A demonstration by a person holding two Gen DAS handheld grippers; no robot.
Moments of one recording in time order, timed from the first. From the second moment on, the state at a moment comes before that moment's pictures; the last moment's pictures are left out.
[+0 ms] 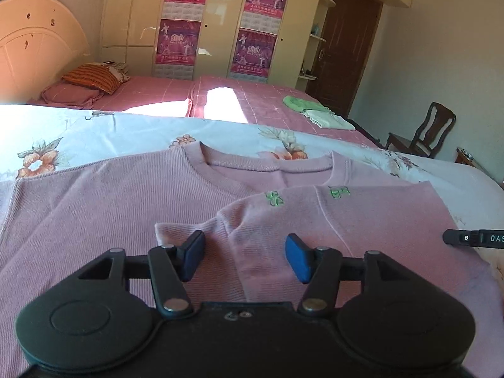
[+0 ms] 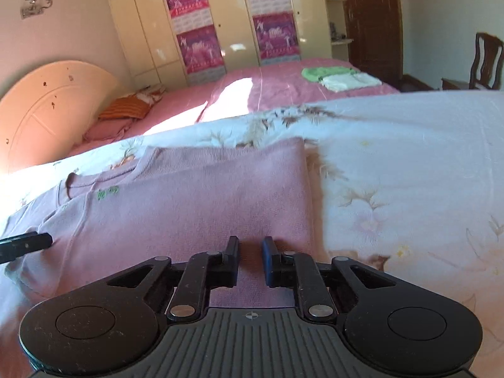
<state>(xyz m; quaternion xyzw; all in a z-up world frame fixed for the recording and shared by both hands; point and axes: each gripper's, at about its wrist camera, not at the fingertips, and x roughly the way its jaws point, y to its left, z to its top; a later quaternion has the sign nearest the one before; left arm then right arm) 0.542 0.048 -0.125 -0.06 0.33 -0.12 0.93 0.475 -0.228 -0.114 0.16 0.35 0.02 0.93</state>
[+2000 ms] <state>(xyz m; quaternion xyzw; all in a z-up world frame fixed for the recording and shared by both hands) 0.476 0.017 -0.127 0.06 0.33 -0.11 0.94 0.417 -0.220 -0.128 0.01 0.33 0.00 0.94</state>
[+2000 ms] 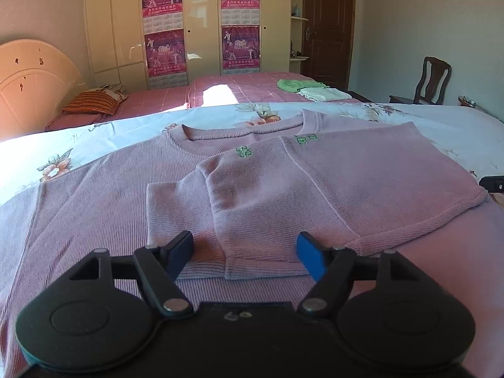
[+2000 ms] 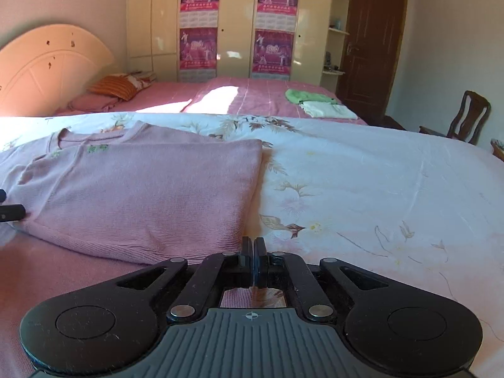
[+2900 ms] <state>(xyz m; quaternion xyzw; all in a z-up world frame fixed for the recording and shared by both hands) 0.337 0.292 -0.107 -0.17 0.32 0.13 0.92 0.343 -0.187 -0.092 0.11 0.33 -0.03 0.94</state>
